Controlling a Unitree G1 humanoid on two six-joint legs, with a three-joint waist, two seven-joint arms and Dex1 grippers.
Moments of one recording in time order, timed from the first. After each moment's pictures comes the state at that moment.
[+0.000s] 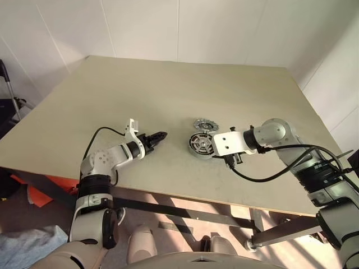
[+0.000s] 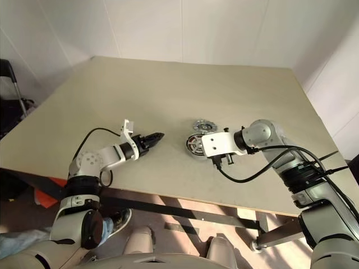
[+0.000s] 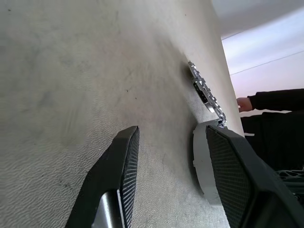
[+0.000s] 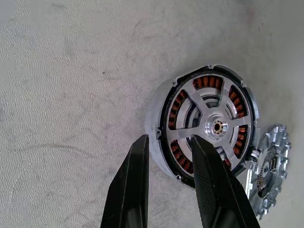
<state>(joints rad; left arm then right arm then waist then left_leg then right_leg) -0.55 0.13 0.36 0.37 -0.75 1.07 -0.36 -0.63 -0.75 0.42 0.20 -0.15 -0.12 1.26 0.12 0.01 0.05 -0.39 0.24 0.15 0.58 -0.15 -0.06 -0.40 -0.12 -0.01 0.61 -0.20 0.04</state>
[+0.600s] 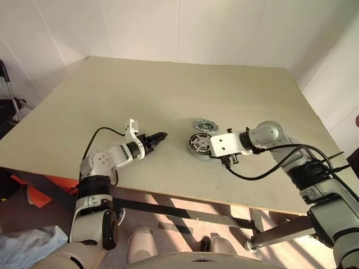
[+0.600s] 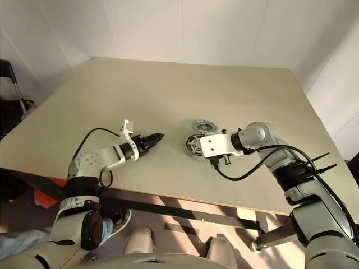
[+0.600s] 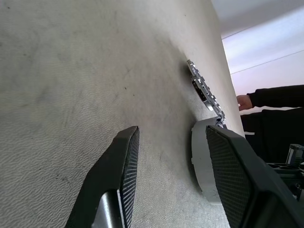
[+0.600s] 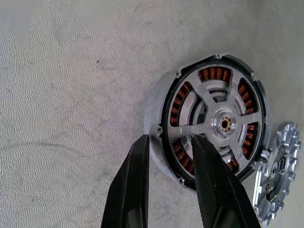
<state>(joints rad) -0.54 0.13 0.37 0.36 -0.76 1.08 -0.34 -0.64 -0.72 0.42 0.32 -0.21 -0.21 1.24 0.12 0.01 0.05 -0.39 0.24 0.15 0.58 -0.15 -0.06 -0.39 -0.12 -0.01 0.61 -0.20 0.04</state>
